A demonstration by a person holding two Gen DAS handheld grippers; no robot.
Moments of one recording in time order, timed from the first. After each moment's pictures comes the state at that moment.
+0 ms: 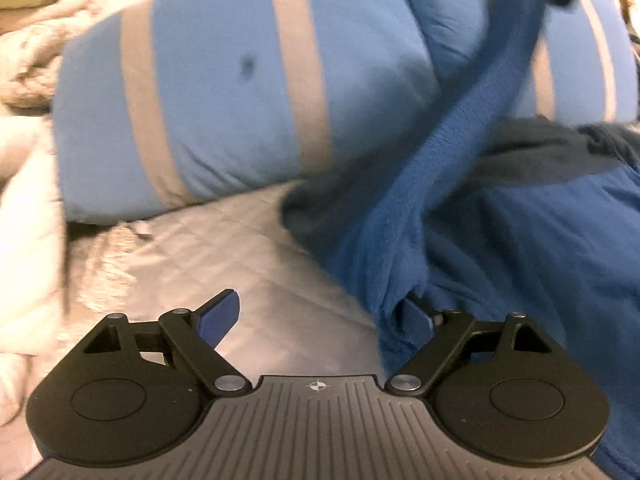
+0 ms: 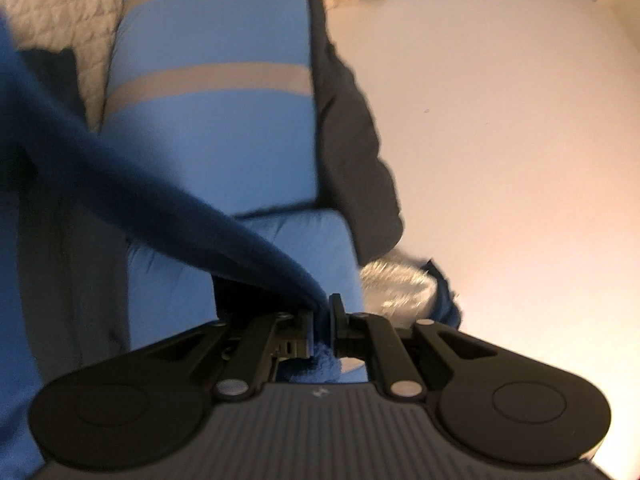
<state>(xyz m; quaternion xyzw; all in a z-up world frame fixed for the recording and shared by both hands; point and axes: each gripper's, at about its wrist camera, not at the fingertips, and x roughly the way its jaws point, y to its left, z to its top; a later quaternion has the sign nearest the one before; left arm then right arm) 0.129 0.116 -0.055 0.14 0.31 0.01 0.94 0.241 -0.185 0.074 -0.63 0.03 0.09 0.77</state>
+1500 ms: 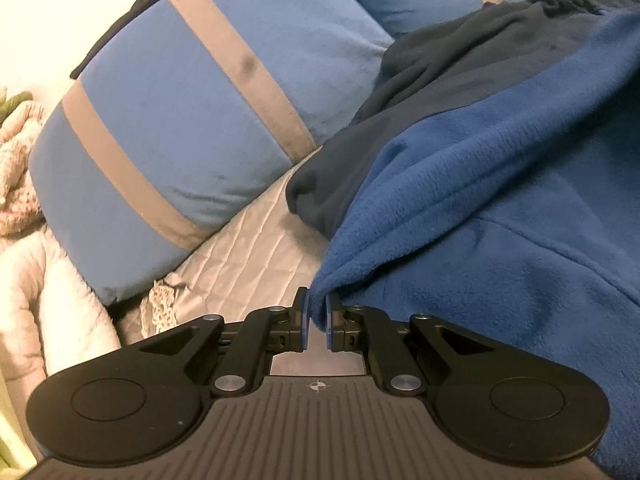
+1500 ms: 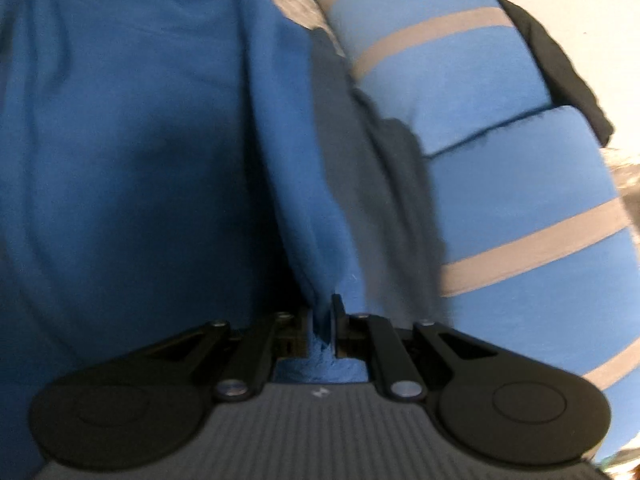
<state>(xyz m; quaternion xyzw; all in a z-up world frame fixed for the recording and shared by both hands) 0.134 0.082 -0.070 0.36 0.34 -0.01 0.87 0.114 -0.283 -0.064 -0.50 0.23 0.36 0.75</state>
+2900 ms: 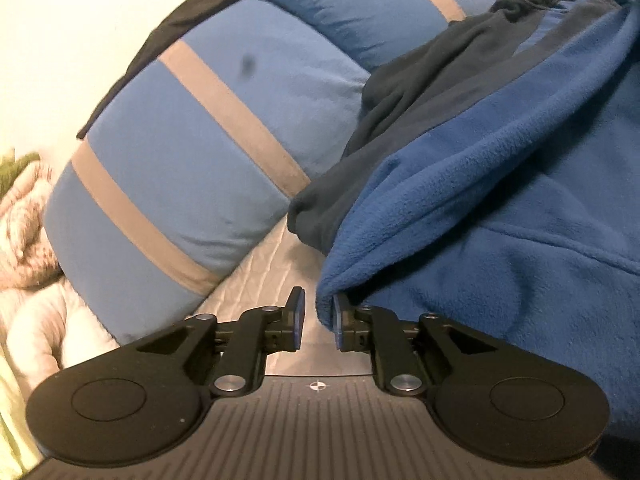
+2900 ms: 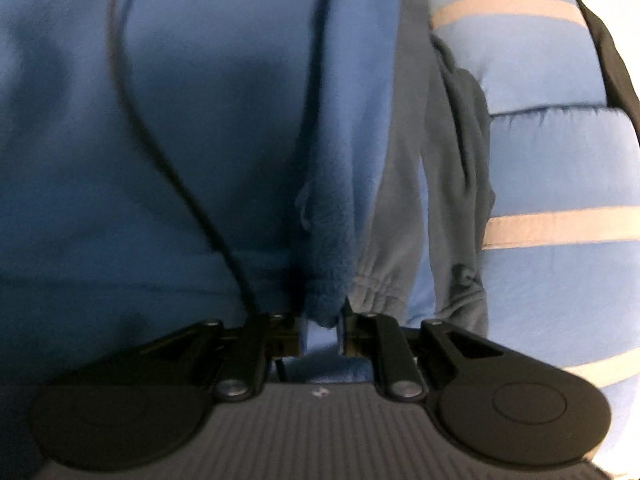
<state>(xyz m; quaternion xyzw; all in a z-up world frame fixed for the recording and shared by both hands) 0.099 0.075 -0.074 0.43 0.26 -0.05 0.87 0.096 -0.320 -0.105 -0.63 0.25 0.33 0.65</state>
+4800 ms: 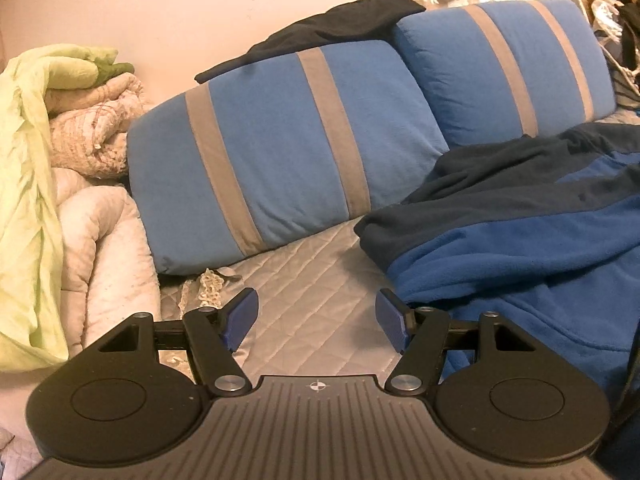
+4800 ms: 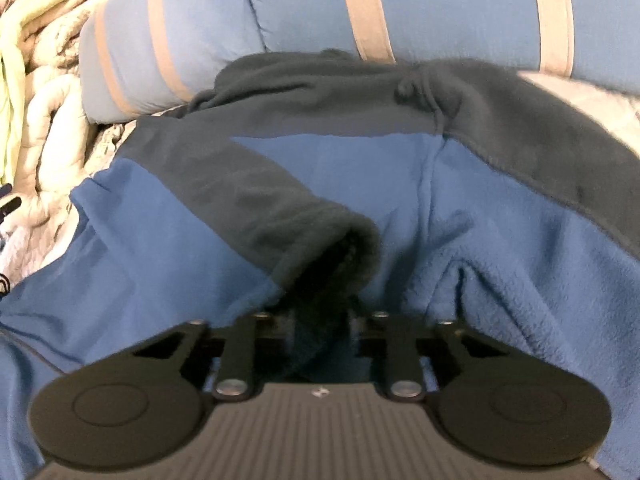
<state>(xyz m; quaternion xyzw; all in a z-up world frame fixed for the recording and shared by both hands) 0.037 0.122 -0.006 0.22 0.24 0.01 0.94 0.182 -0.413 -0.083 0.04 0.46 0.28 0.84</state>
